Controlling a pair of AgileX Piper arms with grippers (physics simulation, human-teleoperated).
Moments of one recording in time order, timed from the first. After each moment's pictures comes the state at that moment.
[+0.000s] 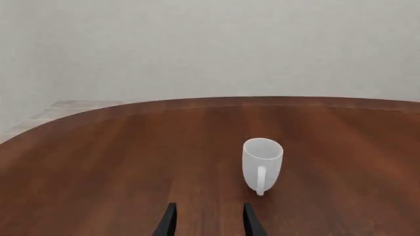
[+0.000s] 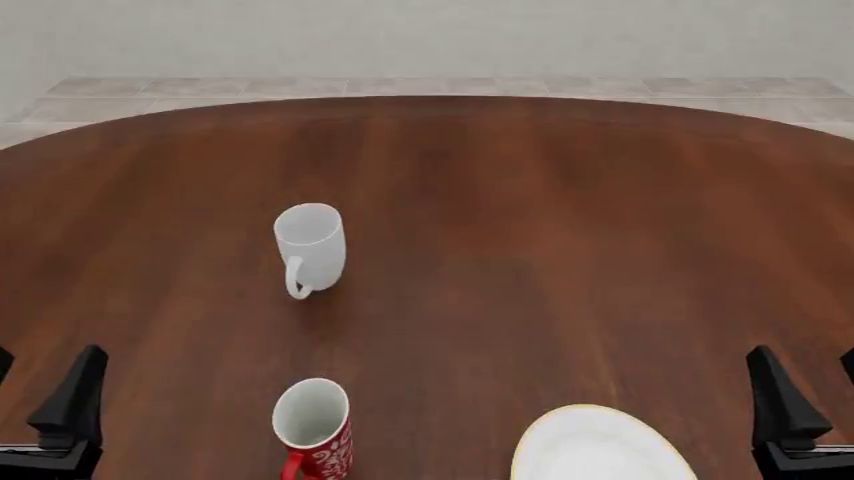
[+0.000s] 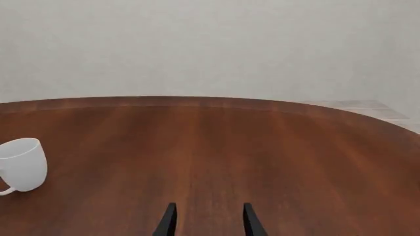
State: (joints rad) left arm 0.00 0.01 -0.01 0.00 0.00; right arm 0.00 0.00 -0.01 0.00 0.00
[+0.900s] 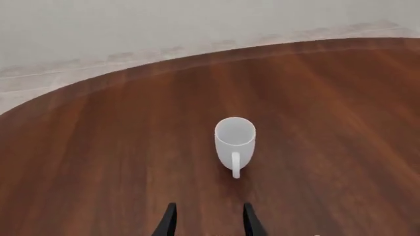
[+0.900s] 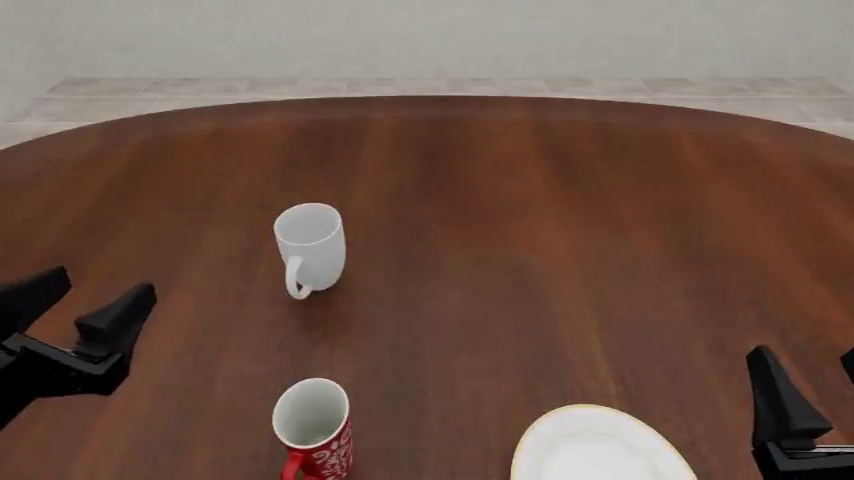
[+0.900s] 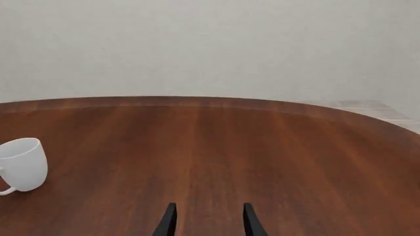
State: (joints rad) left arm -0.15 0.47 -0.36 0.17 0.06; right arm 0.00 0.00 -0.01 0.00 0.00
